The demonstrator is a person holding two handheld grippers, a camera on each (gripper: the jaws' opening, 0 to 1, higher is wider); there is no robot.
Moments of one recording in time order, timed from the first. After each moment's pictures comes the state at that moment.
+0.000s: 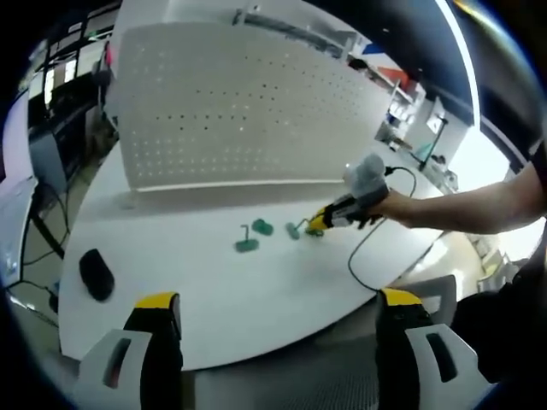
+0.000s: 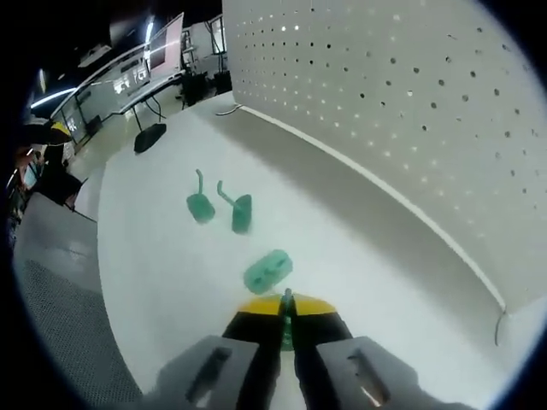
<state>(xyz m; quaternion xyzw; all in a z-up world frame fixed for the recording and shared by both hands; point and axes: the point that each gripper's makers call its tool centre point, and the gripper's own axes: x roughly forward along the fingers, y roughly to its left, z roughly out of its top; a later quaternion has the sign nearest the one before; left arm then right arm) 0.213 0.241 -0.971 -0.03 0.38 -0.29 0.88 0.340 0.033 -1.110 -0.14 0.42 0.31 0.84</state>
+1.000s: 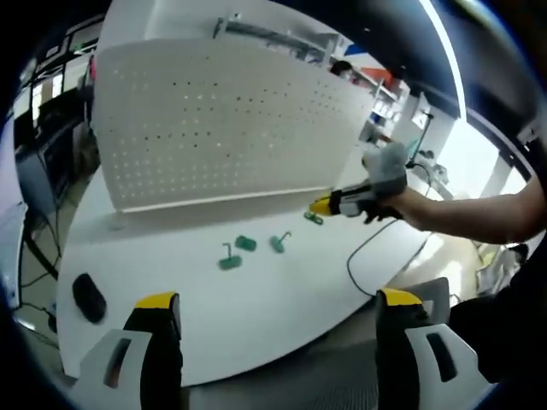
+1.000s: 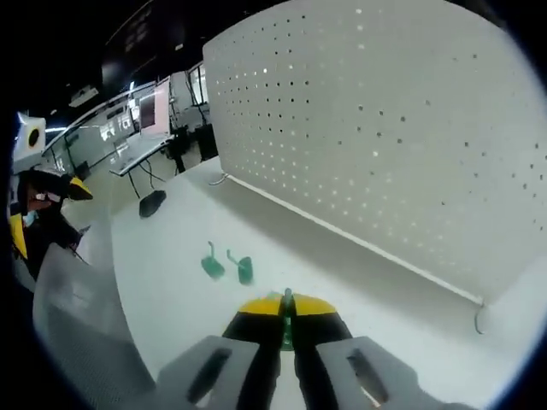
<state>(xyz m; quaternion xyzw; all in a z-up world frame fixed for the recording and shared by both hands) 0.219 0.214 -0.953 -0.02 0.36 -0.32 0.88 0.344 0.025 -1.013 -0.07 0.30 0.27 0.91</state>
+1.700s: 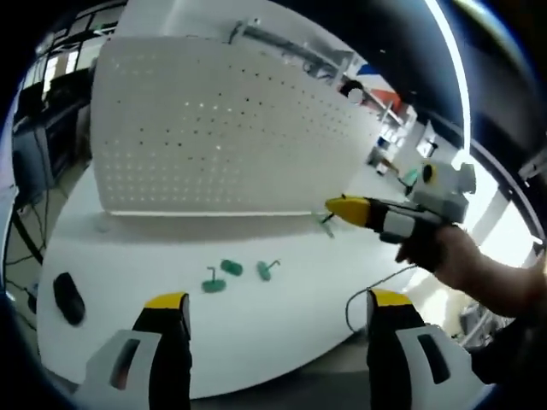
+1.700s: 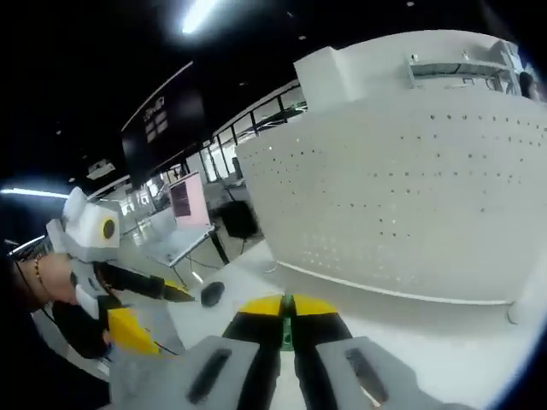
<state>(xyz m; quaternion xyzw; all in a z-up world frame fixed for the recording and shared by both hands) 0.250 0.182 -0.931 -0.10 0.35 -0.31 0.88 0.301 0.096 -0.900 0.11 0.19 0.31 0.93</state>
